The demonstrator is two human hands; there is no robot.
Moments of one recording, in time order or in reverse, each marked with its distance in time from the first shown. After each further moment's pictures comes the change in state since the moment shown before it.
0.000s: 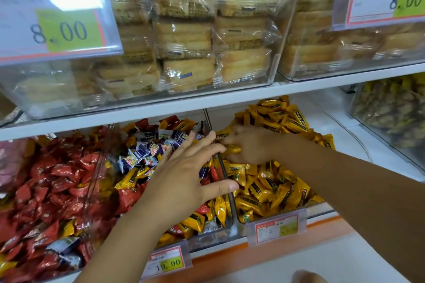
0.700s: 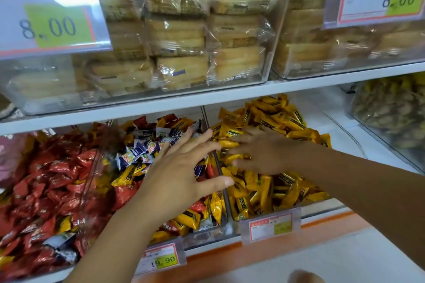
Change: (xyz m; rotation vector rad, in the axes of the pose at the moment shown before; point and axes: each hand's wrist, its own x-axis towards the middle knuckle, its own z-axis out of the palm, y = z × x) left_hand 0.002 0.000 0.000 0.024 0.030 0.000; right_hand -0.022 0.016 0.012 -0.119 -0.032 -0.026
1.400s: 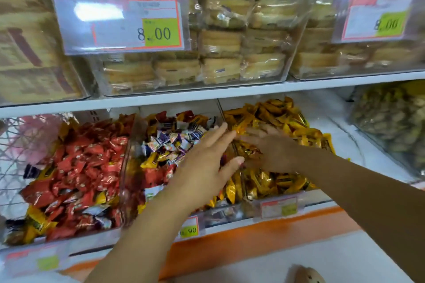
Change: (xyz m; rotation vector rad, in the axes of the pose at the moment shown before) left_hand -0.023 0.010 0.004 -0.176 0.109 0.054; right_hand -0.032 -0.033 -0.002 0.062 0.108 0.142
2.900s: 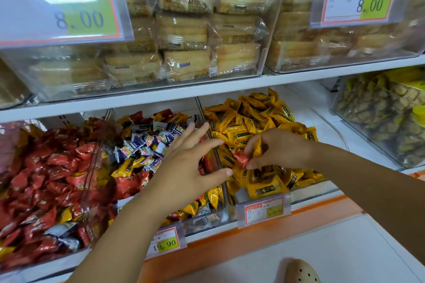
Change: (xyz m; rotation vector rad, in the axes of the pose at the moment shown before) left_hand 0.015 -0.005 0.005 -0.052 -0.046 0.021; right_hand -0.033 0.021 -0.019 0.704 -0.044 0.075
